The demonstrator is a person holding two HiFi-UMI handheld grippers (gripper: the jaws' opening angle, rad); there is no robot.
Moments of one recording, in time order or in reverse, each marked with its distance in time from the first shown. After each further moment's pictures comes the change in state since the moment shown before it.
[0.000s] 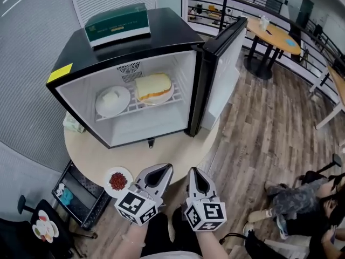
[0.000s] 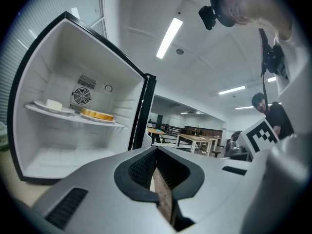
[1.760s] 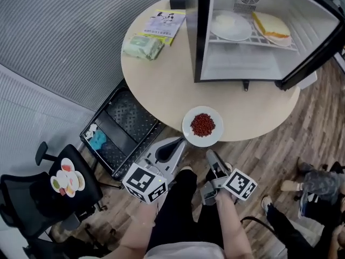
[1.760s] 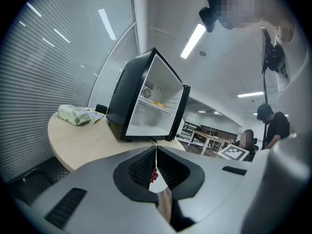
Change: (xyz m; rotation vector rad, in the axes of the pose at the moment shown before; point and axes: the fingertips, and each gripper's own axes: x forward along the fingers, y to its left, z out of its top) left arm -0.289 0.161 -0.094 -0.142 0.069 0.205; right arm -0.006 0.212 -0.278 0.771 0.495 0.140
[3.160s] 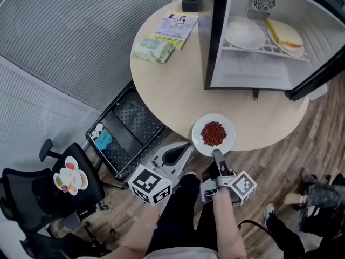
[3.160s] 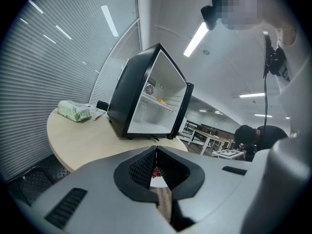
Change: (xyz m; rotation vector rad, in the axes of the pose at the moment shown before) left arm 0.010 0.013 -0.009 -0.026 0.032 0.005; right arm 0.031 0.006 0.017 0.360 -0.156 0.092
